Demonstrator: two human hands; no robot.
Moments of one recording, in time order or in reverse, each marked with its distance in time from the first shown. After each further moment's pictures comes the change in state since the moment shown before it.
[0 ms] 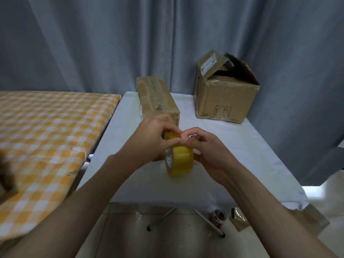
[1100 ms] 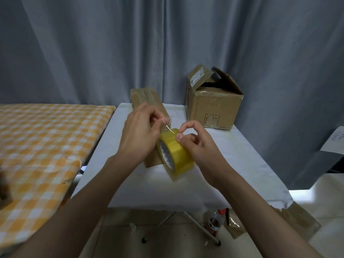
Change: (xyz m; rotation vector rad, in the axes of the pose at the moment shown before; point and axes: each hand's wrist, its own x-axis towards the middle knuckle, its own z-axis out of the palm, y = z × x) left_hand 0.002 0.029 -0.015 -0.035 0.358 -0.197; right_hand -0.025 -0.013 0.004 -0.149 0.086 -0.312
